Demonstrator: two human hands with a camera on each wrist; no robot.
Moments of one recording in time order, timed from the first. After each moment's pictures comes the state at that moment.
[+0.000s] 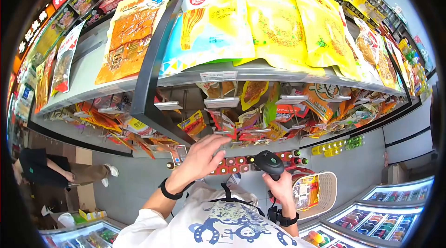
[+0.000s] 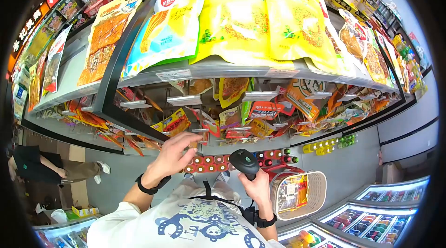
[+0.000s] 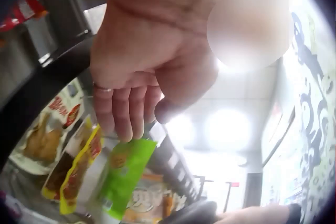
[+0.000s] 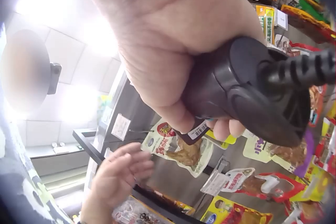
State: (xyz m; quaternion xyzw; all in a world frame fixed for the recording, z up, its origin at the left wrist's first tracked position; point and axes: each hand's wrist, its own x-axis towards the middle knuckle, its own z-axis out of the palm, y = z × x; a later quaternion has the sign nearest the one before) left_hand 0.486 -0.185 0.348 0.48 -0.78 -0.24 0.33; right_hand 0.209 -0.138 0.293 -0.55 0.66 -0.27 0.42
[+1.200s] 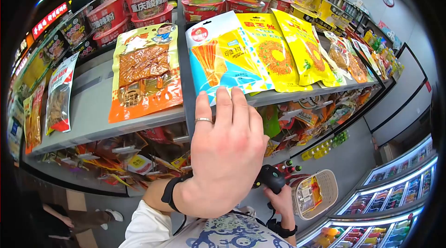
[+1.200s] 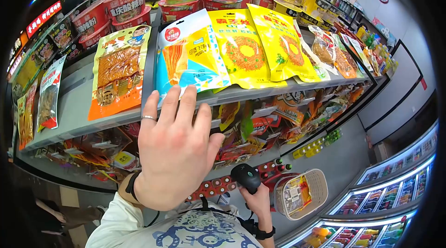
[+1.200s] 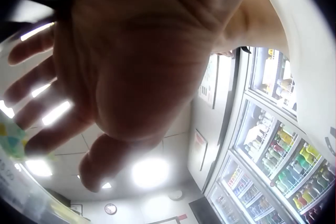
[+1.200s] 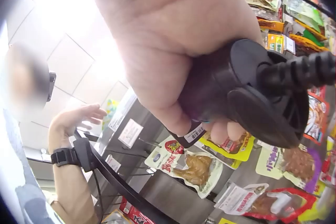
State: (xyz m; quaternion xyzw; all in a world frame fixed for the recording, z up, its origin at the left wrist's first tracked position) left_hand 0.486 -0.201 0.535 0.51 -0.79 0.19 0.27; right_hand 0.278 -0.111 0.319 -0.50 0.69 -0.37 0.37
